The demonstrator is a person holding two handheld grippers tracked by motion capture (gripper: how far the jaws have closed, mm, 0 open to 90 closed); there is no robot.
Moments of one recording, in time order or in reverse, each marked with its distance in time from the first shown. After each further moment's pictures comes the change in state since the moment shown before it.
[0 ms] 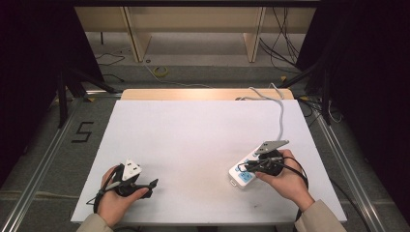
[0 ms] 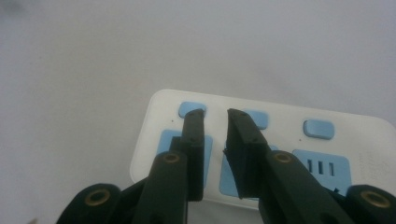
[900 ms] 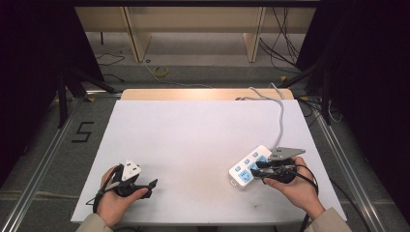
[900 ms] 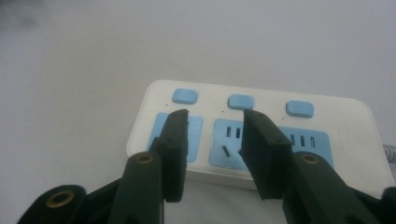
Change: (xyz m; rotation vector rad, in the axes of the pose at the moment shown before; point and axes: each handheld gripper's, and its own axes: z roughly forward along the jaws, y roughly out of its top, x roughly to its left) left arm 0.000 -0.001 0.000 -0.004 0.004 -0.004; right arm -0.007 -0.030 -0.015 -0.126 -0.001 0.014
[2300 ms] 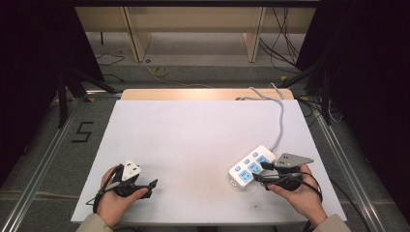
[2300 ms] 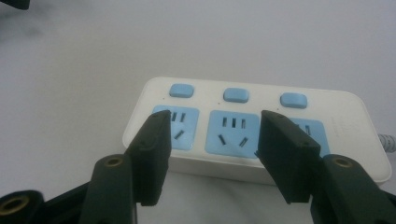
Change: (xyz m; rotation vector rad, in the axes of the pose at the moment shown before) left arm 0.000 0.000 0.001 0.005 -0.002 -0.001; right arm -0.001 -0.024 -0.003 -0.102 -0.006 0.002
